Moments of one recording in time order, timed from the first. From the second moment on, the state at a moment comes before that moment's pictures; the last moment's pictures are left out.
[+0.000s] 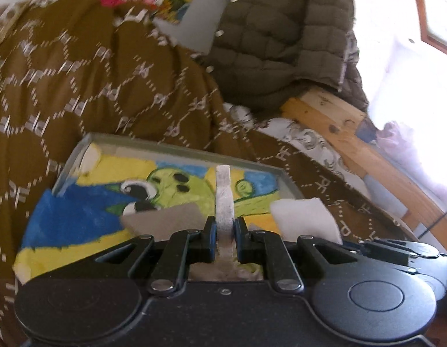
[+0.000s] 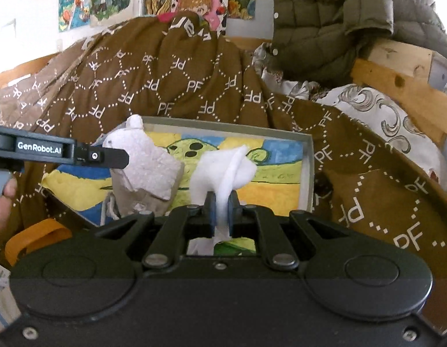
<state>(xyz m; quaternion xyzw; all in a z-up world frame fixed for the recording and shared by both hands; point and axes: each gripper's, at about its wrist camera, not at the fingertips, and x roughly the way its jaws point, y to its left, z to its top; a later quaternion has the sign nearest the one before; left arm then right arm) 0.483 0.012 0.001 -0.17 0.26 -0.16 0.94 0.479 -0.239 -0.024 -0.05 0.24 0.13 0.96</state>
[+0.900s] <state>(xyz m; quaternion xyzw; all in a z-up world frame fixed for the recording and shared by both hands) 0.421 0.025 0.024 -0.13 0.28 -0.10 0.94 0.421 -0.239 0.024 -0.05 0.22 0.12 0.97</state>
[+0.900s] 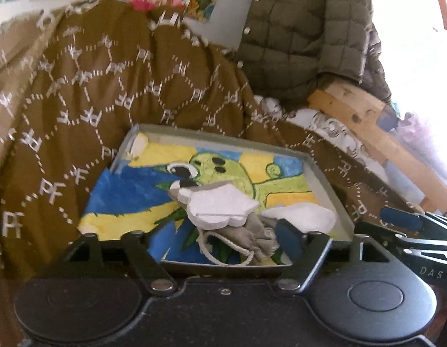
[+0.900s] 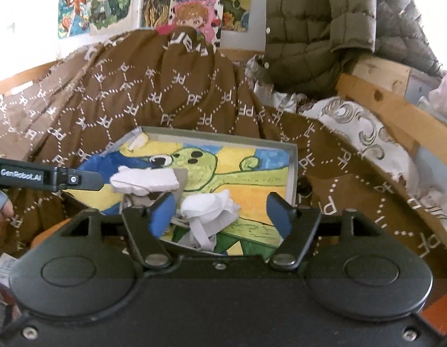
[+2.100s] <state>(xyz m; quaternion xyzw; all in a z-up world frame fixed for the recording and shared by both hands) 0.155 -0.004 0.054 -0.14 0.17 -0.01 0.98 0.143 -0.277 0.069 0.02 0.12 0.07 0.99</state>
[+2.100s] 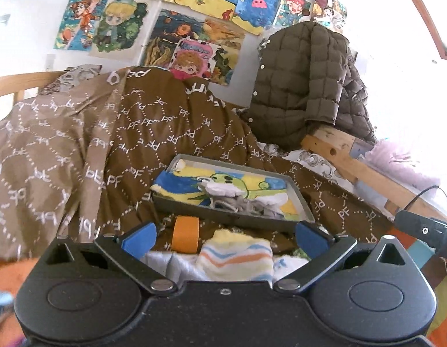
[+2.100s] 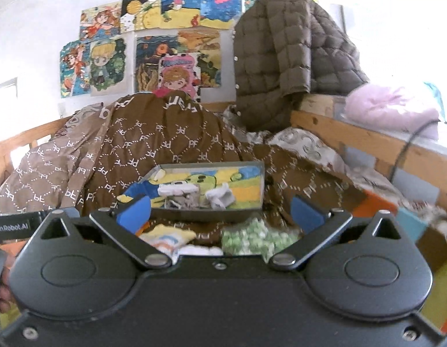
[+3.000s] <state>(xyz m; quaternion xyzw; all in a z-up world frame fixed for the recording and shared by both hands) 0.091 -0.059 0.002 -0.02 0.24 0.10 0.96 0.084 -0.274 -0.021 0.03 0.23 0.00 0.97</state>
